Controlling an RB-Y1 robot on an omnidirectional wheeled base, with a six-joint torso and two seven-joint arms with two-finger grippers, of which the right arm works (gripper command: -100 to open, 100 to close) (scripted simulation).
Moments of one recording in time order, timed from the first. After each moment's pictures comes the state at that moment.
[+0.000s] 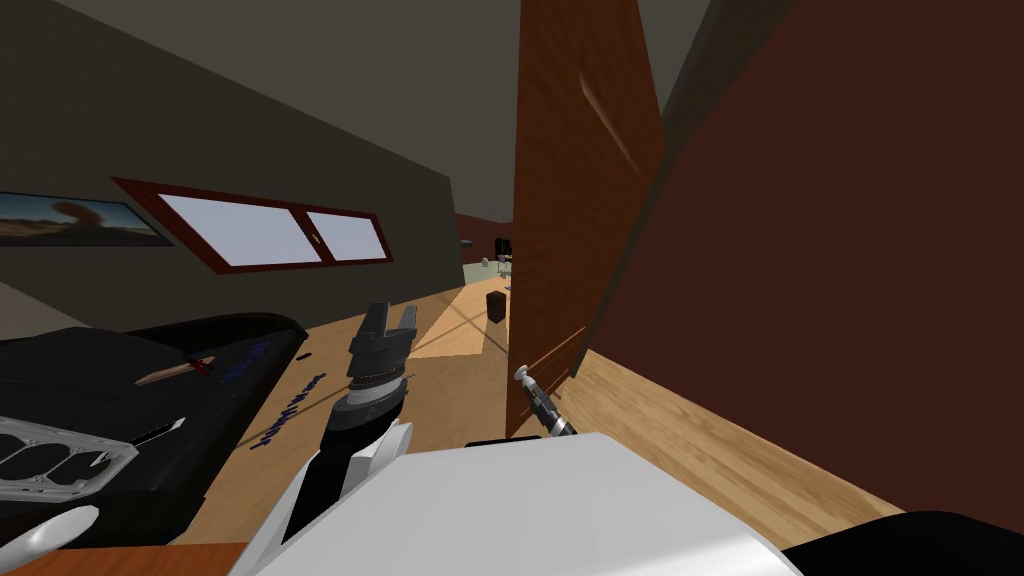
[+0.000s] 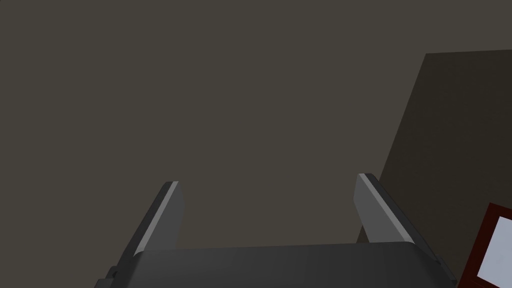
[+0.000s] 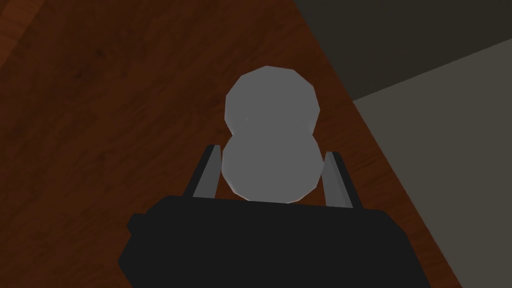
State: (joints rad) arm 0.28 -0.05 0.00 -1.05 0.77 -0.96 0.32
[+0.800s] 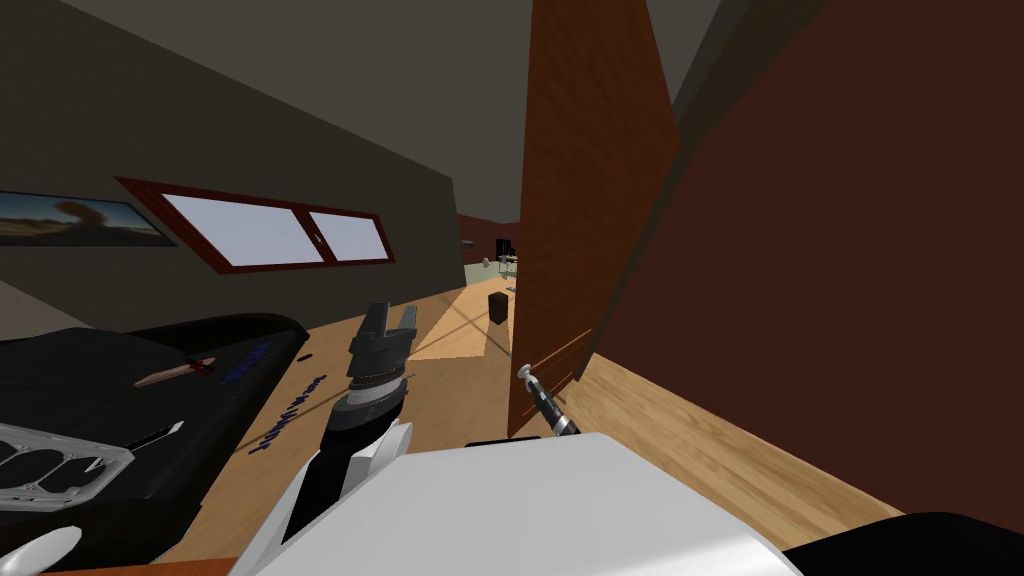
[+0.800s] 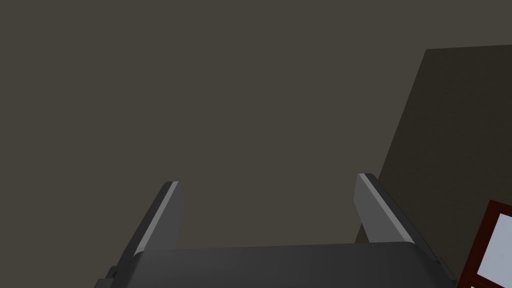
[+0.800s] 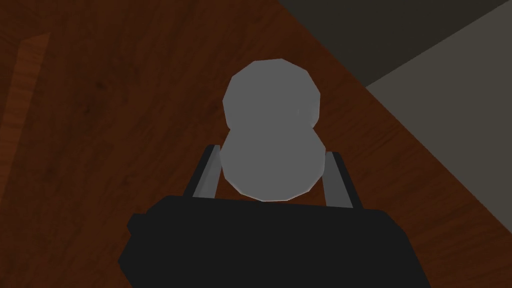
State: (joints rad) arm 0.27 -0.07 0.01 -1.04 0.70 -0.95 0.11
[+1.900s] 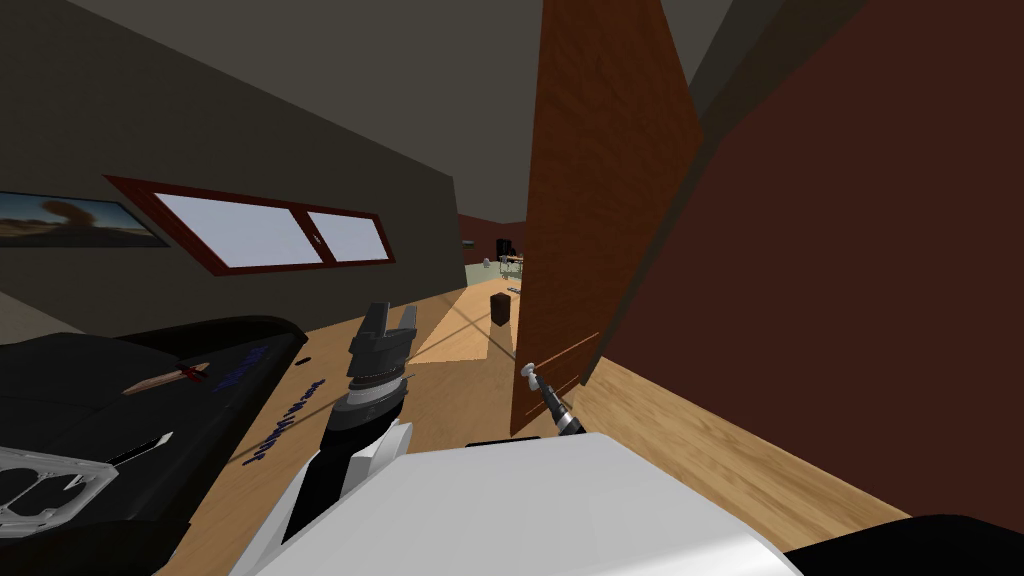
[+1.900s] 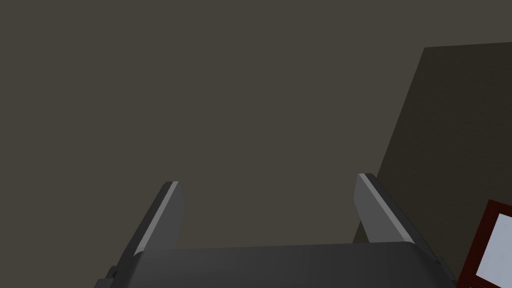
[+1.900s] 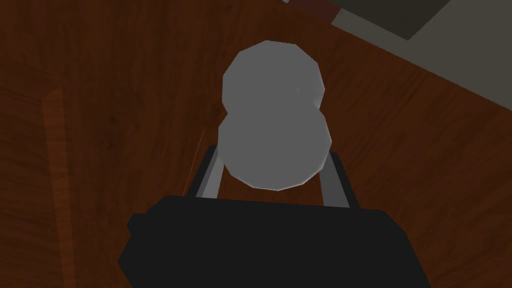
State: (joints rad) arm 0.25 -0.10 0.00 -1.02 0.60 -0.94 -0.16
